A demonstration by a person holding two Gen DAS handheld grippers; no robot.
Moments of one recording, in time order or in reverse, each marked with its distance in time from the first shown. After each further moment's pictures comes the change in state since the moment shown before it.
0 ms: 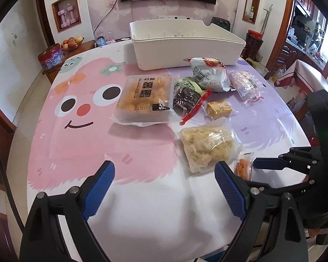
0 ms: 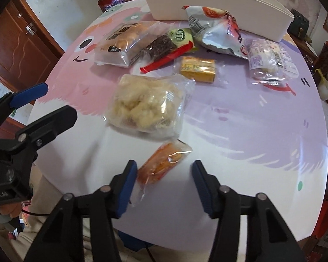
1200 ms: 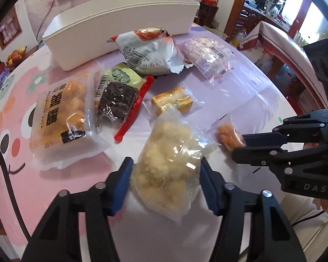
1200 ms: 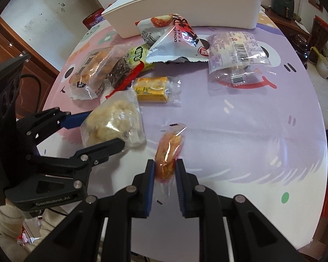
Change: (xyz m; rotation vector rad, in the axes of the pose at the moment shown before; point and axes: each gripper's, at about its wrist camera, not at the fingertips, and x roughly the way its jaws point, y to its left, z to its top) left arm 0.080 -0.053 0.034 0.232 0.150 -0.222; right arm -0.012 -0.068 0.013 0.147 -0.030 0.077
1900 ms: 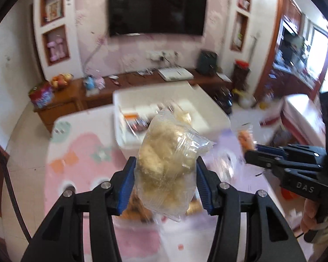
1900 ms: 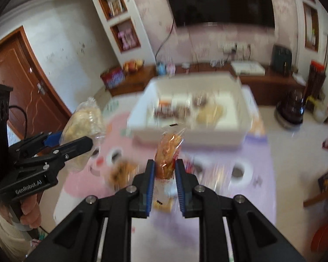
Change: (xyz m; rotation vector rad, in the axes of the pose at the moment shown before) left arm -0.174 0.038 0.120 -0.203 -0.340 0.178; right arm -0.154 0.019 0.117 -0.079 -0.399 0.017
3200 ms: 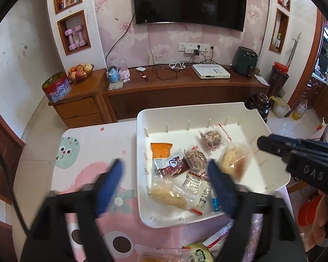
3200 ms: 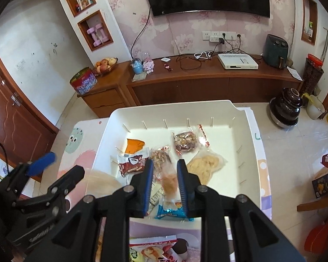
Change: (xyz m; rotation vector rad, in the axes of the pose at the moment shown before) left arm 0.160 0.047 0.103 -0.081 0.077 0.168; right arm 0.154 -0.046 0.143 0.077 0.126 -0.107
